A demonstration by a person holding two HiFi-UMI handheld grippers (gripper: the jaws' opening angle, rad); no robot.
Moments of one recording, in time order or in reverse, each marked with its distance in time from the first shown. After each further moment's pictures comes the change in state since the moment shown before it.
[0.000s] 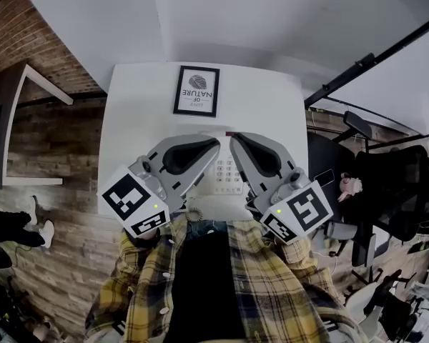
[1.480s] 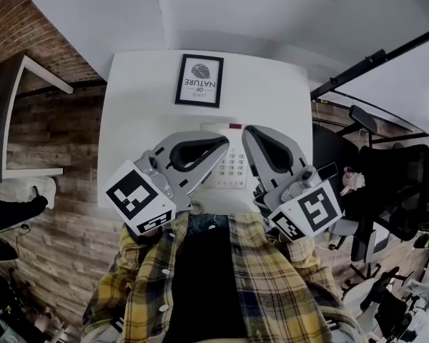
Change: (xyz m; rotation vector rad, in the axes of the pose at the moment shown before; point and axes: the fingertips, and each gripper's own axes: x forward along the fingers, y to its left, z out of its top) left arm 0.010 -0.002 -0.009 0.002 0.048 -0.022; right arm -0.004 -0.016 0.000 0.008 -0.002 -0.038
